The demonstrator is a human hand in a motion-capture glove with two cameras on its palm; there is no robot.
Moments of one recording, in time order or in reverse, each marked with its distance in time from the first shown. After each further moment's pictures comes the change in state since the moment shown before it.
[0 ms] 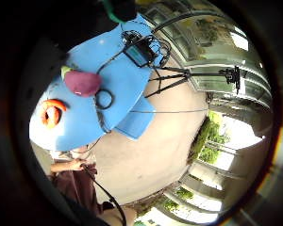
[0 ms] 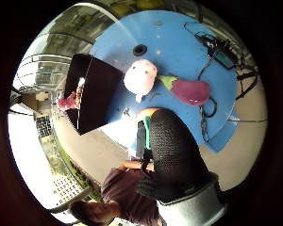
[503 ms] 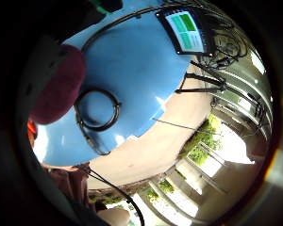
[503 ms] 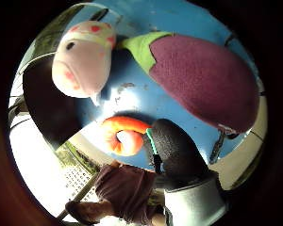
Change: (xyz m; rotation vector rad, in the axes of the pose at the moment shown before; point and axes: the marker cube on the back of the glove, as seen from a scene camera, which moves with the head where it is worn) arm -0.006 -0.078 0.193 -0.277 0.036 -0.113
